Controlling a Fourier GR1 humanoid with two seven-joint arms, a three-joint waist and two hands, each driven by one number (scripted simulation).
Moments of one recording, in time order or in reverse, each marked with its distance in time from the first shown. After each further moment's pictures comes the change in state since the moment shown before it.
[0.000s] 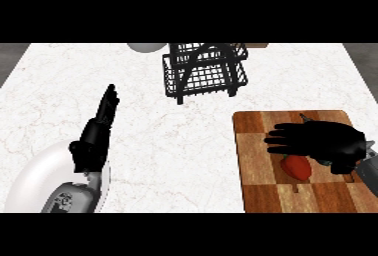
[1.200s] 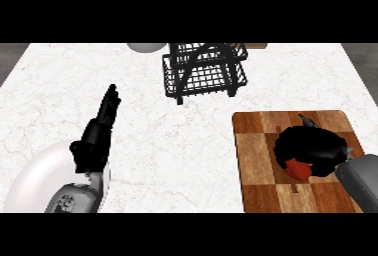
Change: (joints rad) left arm 0.010 -0.053 0.037 -0.024 -0.055 -0.039 0.026; right arm 0.035 0.151 -0.068 0.109 0.046 -0.152 -0.083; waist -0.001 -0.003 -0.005
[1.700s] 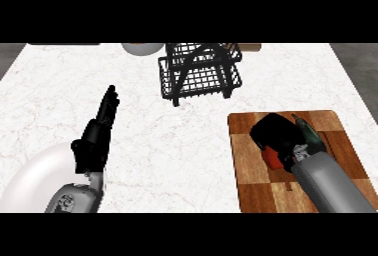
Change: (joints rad) left arm 0.002 0.000 0.006 0.011 -0.006 0.005 0.007; right arm -0.034 0.255 -0.025 -0.025 0.214 0.214 0.762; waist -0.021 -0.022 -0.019
